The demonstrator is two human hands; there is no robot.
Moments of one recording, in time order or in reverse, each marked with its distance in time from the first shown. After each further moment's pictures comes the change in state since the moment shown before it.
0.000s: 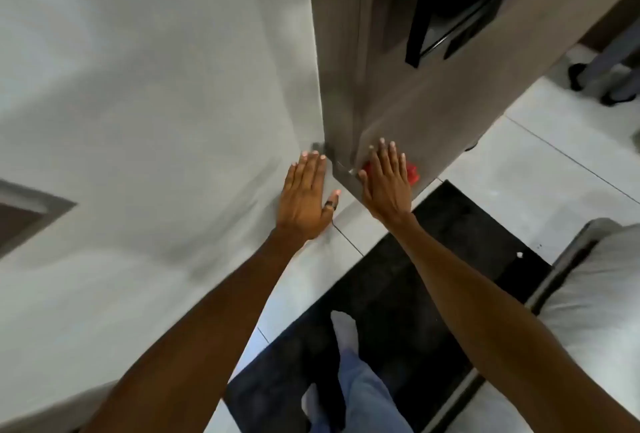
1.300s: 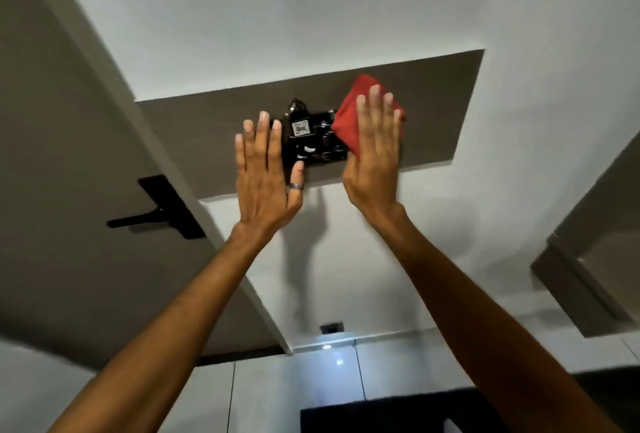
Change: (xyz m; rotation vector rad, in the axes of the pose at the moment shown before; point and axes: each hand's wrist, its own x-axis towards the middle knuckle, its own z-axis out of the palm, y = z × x) left_hand -0.438 -0.283 -0.298 0.397 1.077 -0.344; right_hand -0.213 -0.577 -0.028 0.603 0.658 -0.897
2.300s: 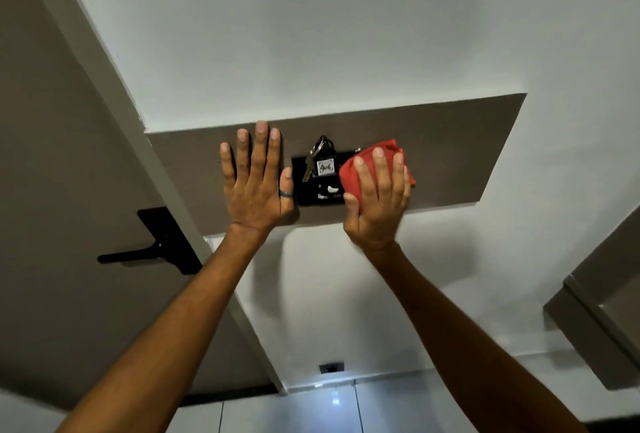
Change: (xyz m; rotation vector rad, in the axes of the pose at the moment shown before) left_hand 0.035 -0.072 0.035 0.283 0.223 0.109; right_hand -0.019 0.029 0.077 -0.212 0.256 -0.144
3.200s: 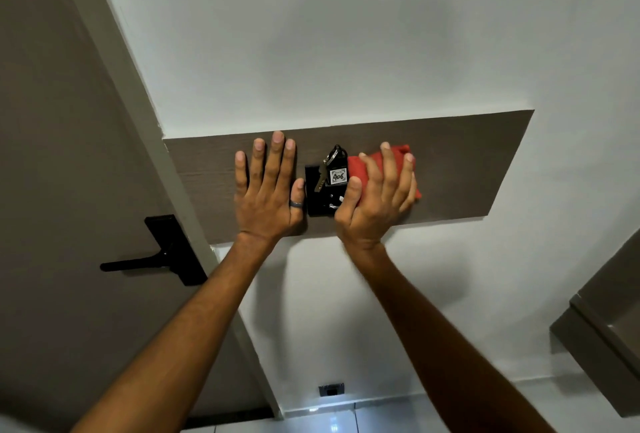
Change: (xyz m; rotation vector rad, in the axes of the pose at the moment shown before) left_hand 0.002 -0.002 -0.005 0.002 0.018 0.024; right_hand 0.030 -0.045 0.020 -0.045 0.171 0.262
